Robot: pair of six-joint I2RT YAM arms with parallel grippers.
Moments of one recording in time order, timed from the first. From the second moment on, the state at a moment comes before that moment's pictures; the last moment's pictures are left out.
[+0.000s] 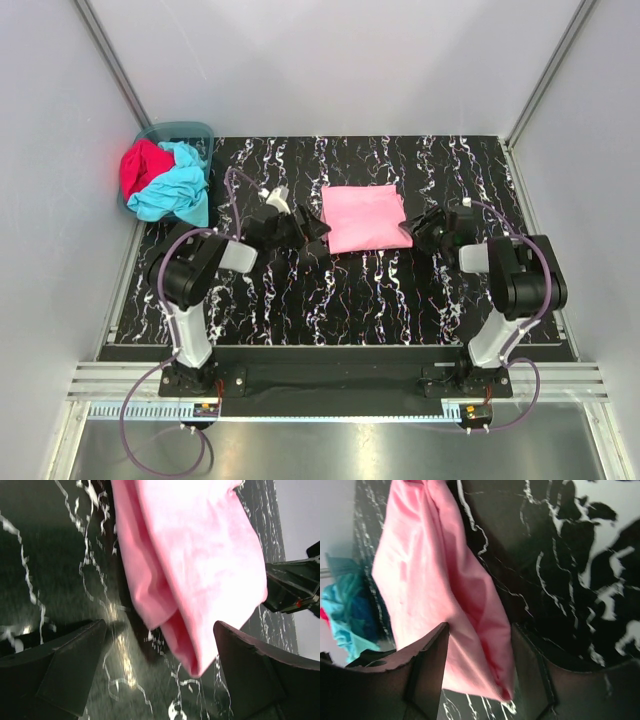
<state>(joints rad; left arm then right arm) -0.43 1.87 0.75 0.71 0.30 -0.75 0.04 1.72 0.64 0.47 -0.28 0.96</state>
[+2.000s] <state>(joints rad) -0.70 2.26 1.64 0.13 0.48 -0.72 0.06 1.37 0.87 0.07 0.12 0.90</state>
